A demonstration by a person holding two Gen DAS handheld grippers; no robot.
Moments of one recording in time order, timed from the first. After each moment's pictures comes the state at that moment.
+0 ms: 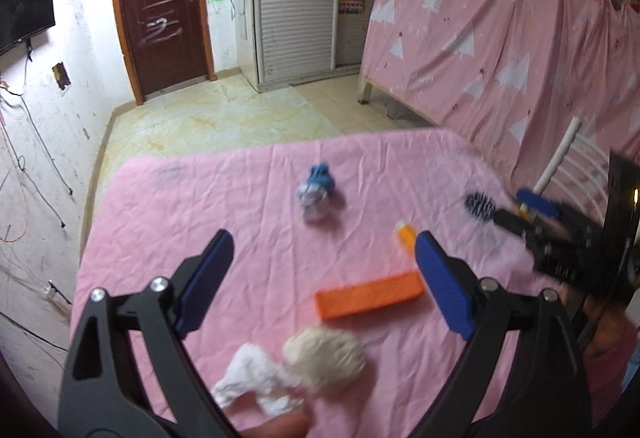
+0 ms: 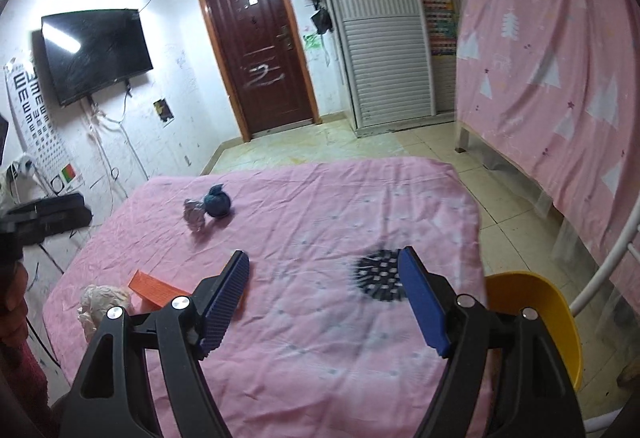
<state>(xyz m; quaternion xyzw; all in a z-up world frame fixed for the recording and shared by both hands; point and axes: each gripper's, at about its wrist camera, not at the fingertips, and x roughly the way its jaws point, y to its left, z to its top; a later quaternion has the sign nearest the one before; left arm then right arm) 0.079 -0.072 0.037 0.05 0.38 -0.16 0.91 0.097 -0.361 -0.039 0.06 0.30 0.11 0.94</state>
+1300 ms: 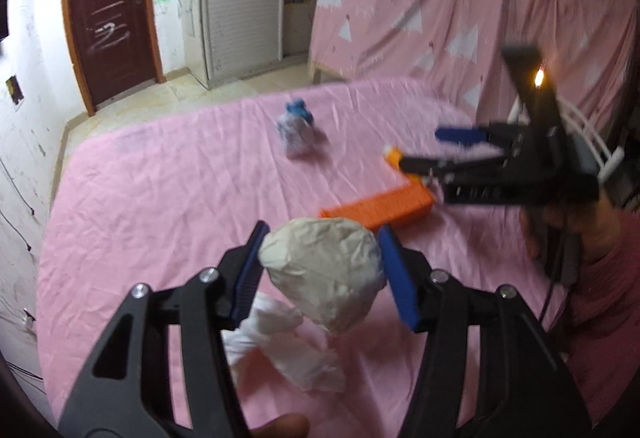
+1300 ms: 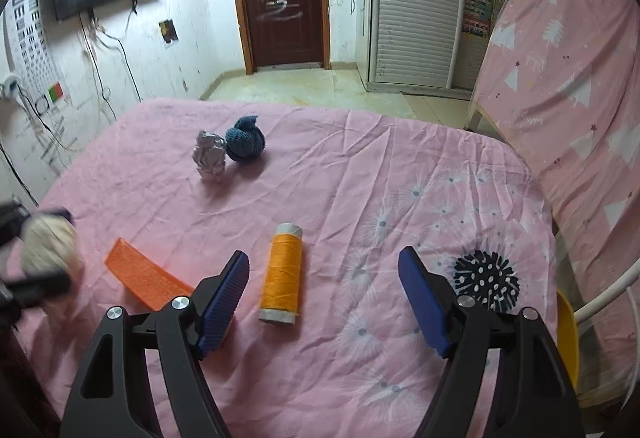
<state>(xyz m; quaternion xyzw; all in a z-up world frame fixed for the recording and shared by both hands) 0.056 -0.025 -0.009 0.05 0.37 -0.26 0.89 0.148 -0.276 -0.069 -0.05 0.40 0.11 0.91</state>
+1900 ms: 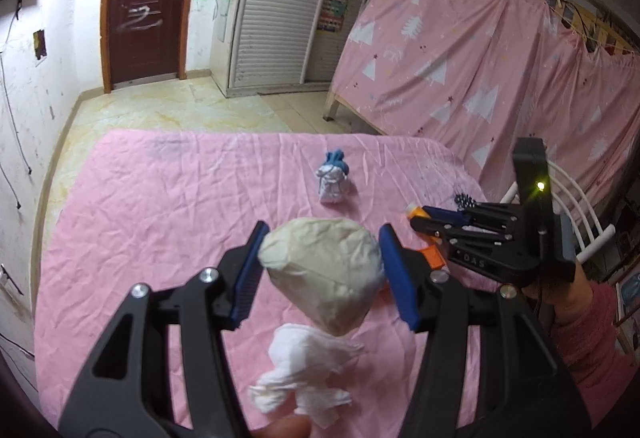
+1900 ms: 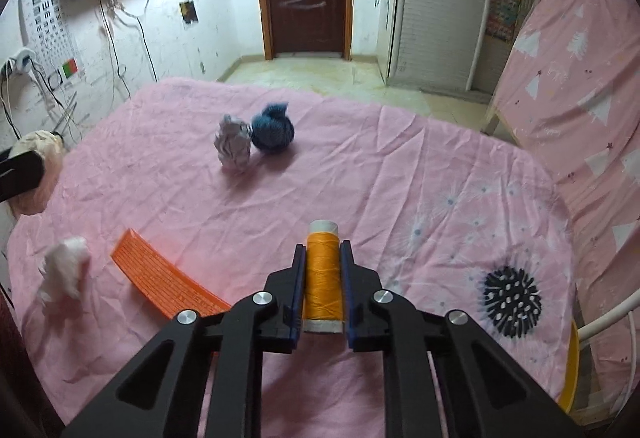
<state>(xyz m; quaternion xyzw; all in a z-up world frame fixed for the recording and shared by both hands) 0.069 0.008 0.015 -0.04 0.35 -0.23 0.91 0.153 -0.257 -0.073 -0.07 0.40 0.14 0.90</state>
